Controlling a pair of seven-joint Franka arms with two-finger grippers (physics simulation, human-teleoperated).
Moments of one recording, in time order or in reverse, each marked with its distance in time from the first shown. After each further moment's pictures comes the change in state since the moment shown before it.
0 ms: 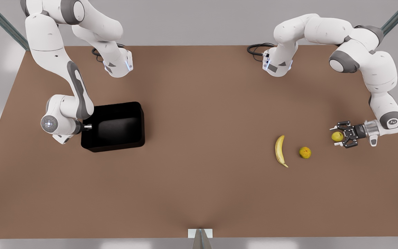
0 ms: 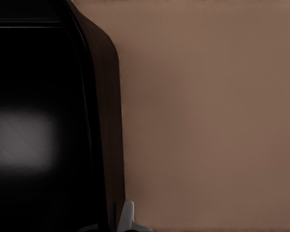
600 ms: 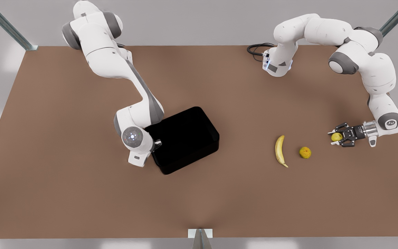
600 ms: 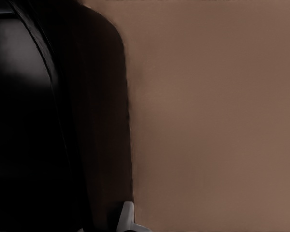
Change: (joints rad) left arm 0.000 0.013 0.000 0.006 0.000 0.033 -0.027; right arm 0.538 0.347 0.091 0.871 0.186 -0.362 0.212
